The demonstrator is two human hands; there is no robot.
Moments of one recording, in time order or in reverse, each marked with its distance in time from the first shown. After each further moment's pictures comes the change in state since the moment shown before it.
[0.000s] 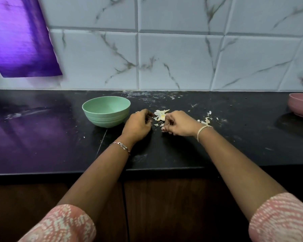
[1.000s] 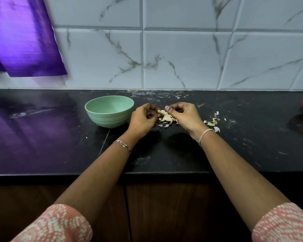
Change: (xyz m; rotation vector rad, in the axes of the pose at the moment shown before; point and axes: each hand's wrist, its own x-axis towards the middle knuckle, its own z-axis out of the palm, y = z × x) left_hand 0.005 0.014 -0.002 -0.584 0.036 -0.118; right_hand 0.027 0.011 0.031 0.872 0.552 0.080
